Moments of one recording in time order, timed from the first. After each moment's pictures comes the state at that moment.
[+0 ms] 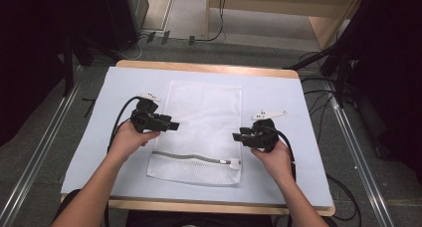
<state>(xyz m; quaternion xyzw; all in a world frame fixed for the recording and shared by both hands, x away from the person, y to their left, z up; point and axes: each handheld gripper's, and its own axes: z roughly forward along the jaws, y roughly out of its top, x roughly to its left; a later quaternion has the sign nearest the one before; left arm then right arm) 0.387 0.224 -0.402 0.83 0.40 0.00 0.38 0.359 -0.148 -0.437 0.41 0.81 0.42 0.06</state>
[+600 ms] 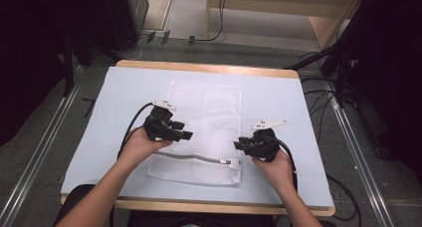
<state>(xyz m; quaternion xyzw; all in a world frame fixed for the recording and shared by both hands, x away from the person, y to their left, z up) 0.364 0.182 -0.401 0.85 0.35 -0.01 0.38 0.337 -0.147 -0.446 0.40 0.82 0.41 0.05</state>
